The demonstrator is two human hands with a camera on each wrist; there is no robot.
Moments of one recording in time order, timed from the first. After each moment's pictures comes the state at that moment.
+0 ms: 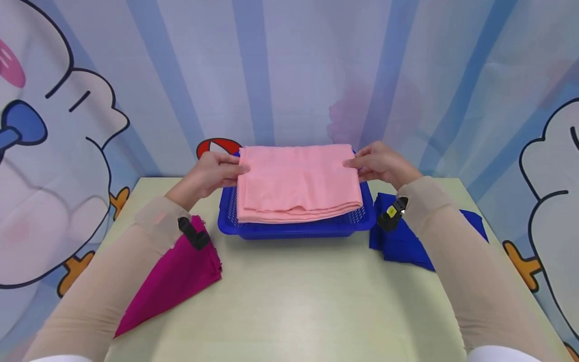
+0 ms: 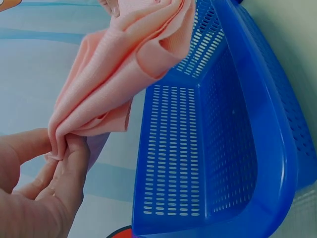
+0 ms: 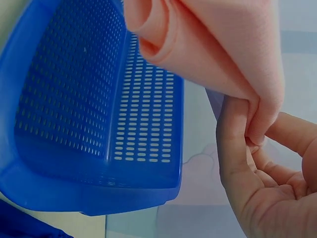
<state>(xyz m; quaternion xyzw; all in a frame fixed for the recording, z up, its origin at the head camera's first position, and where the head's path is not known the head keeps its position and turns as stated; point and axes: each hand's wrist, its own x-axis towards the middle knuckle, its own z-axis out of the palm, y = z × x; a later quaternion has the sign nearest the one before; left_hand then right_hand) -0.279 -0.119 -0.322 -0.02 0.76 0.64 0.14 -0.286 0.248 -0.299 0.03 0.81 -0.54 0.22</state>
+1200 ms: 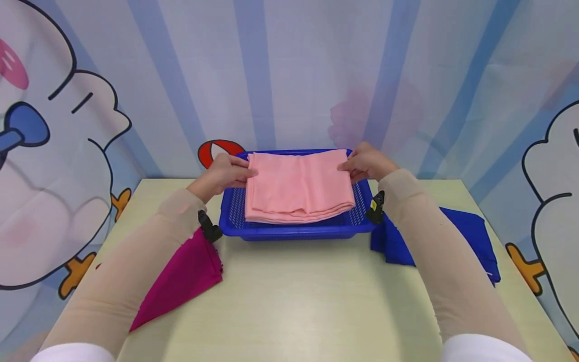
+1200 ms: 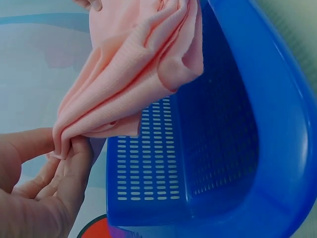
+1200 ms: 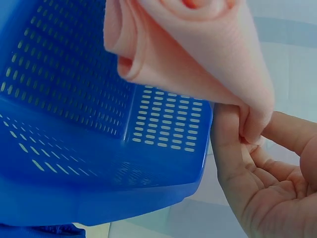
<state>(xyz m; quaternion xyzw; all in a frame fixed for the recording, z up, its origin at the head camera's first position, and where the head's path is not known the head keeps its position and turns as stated) -0.306 -0.104 -0.346 -0.05 0.79 0.59 0.14 -0.314 0.232 -0.316 0.02 0.86 -0.46 0.21</state>
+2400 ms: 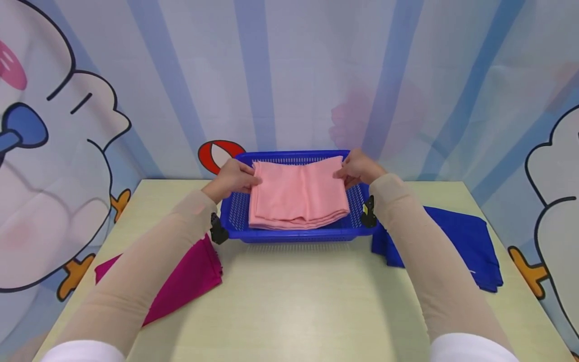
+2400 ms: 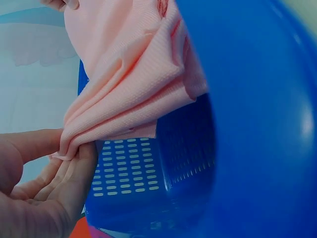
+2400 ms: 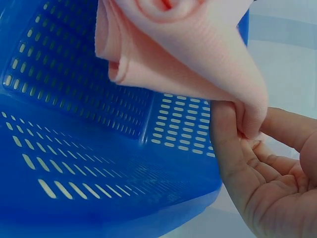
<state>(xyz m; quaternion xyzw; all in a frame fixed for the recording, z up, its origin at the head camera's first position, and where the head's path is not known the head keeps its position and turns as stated) -0.311 -0.091 -0.367 -0.04 0.84 0.53 0.11 -0.324 0.222 -0.334 -0.02 0.87 -0.44 0.22</state>
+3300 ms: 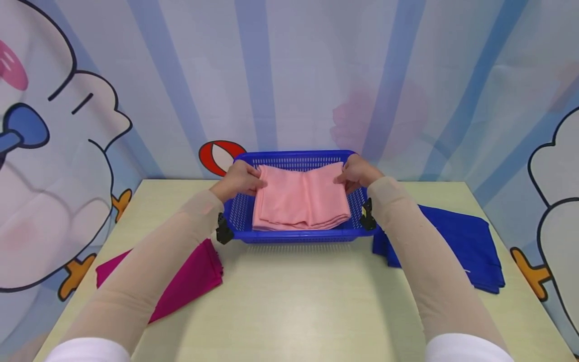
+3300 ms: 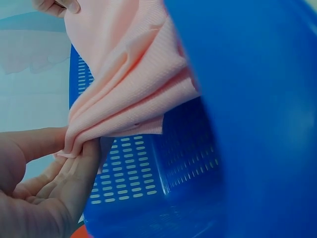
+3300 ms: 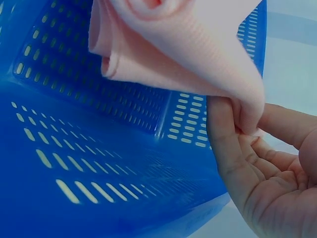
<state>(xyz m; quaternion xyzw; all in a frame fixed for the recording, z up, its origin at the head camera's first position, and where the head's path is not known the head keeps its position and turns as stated) -0.311 -0.082 -0.371 -0.01 0.86 0.50 0.11 -0.325 0.220 -0.345 -0.03 0.88 -0.42 0.23</state>
